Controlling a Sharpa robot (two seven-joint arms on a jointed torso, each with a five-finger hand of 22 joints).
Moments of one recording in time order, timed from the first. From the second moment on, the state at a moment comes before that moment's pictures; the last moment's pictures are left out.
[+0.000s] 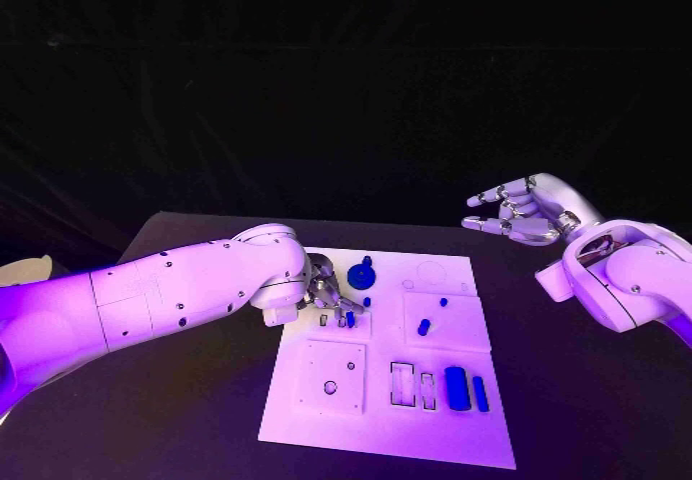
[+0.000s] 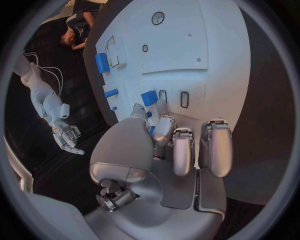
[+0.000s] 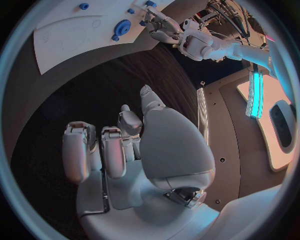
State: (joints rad) left arm 1.29 -0.65 -0.05 1.42 -0.95 0.15 -0.70; left_hand 1.15 0.05 -0.19 0.29 0.06 0.96 0.02 0.68 0.61 1.37 -0.04 1.24 1.16 1.47 -0.09 1.57 1.31 0.05 1.47 0.02 1.49 1.31; right arm 1.28 -0.97 0.03 1.60 -0.93 -0.49 0.04; right_hand 1.36 -0.11 0.02 0.17 0.18 1.01 0.13 0.08 0.07 1.34 0.05 1.02 1.19 1.47 -0.02 1.53 1.31 0.05 1.46 0.08 1.43 1.30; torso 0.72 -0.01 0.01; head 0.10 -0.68
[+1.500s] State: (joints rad) left arm 1.29 -0.62 -0.05 1.41 -0.96 0.20 -0.70; left_hand 1.28 0.08 -0.13 0.28 0.11 0.93 0.02 0.70 0.67 1.37 -0.05 1.24 1.16 1.47 -0.10 1.57 1.31 0.05 1.47 0.01 1.49 1.31; right arm 1.27 -0.95 0.03 1.58 -0.93 -0.48 0.04; right_hand 1.36 -0.11 0.02 0.17 0.18 1.01 0.13 0.08 0.07 1.34 0.05 1.02 1.19 1.47 -0.02 1.53 1.31 0.05 1.46 0.08 1.43 1.30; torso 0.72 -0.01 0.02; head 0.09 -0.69
